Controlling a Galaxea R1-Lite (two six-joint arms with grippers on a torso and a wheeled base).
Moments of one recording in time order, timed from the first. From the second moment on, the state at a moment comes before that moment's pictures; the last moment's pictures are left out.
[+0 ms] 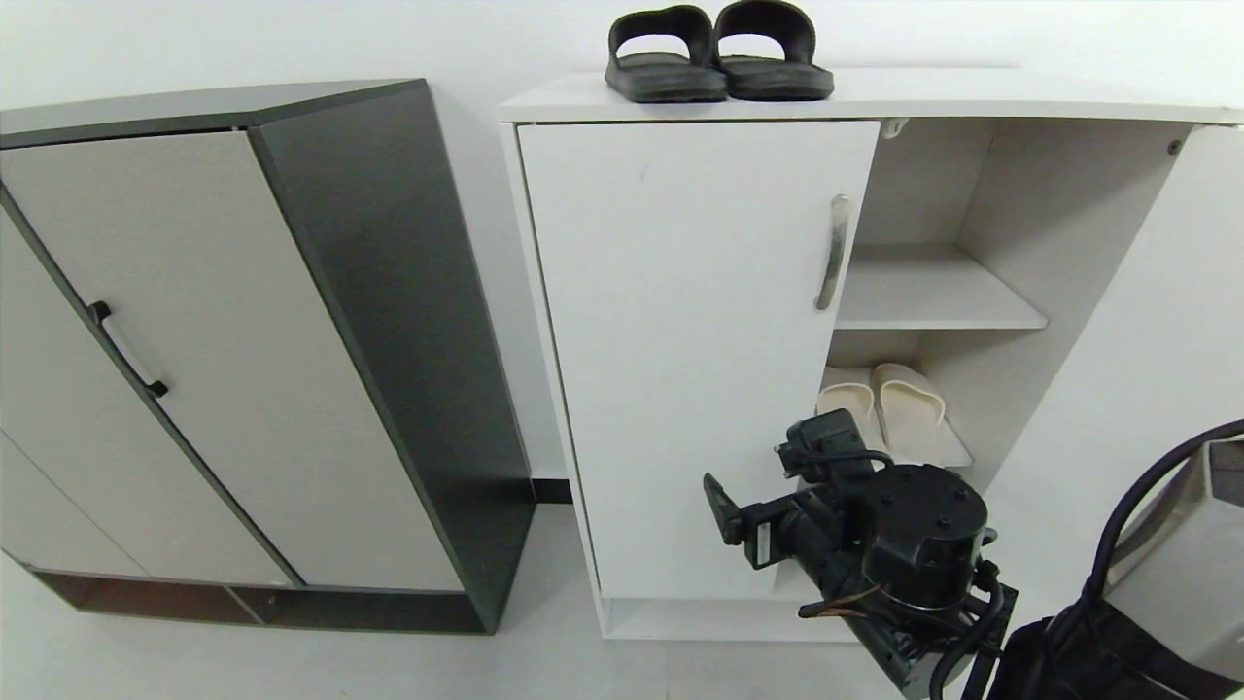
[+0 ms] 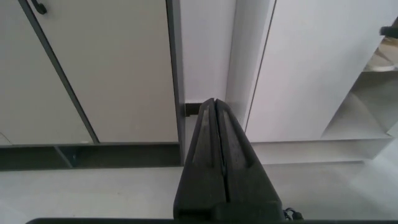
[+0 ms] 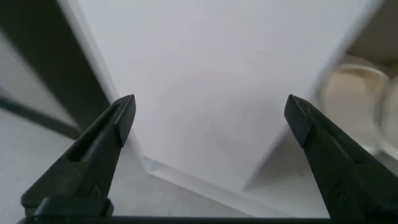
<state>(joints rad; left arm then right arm) 0.00 0.00 0.00 0.00 -0.02 0.00 0.81 2.01 -0.60 -1.35 -0.46 0.01</state>
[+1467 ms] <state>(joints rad) 0.00 0.00 0.00 0.00 -0.02 0.00 0.77 2.14 -0.56 -1.57 -0.38 -0.05</state>
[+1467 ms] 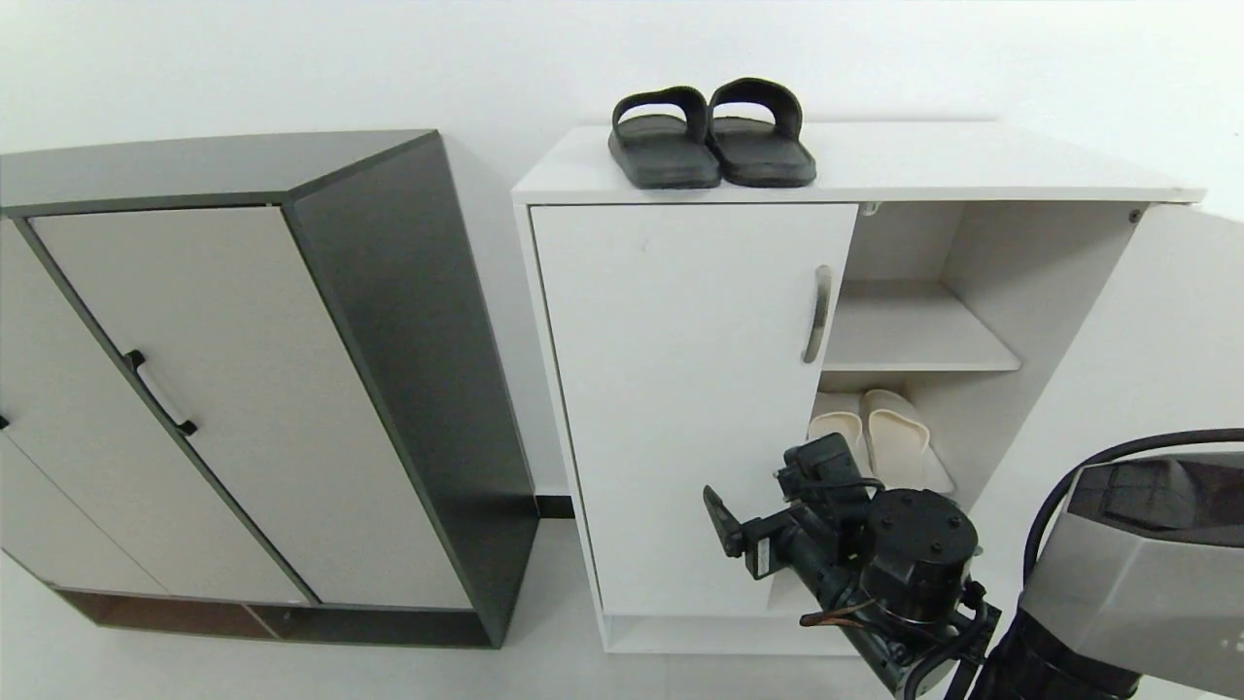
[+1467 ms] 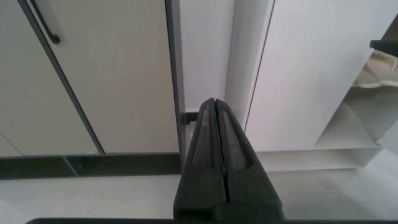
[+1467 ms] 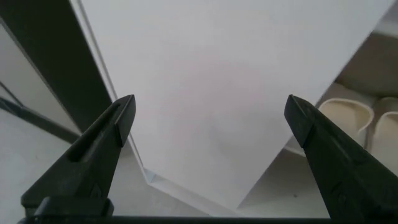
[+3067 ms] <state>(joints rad) 0.00 0.00 0.00 0.00 -0.02 0.00 0.78 2.13 -0.55 -1.57 -0.38 -0.06</state>
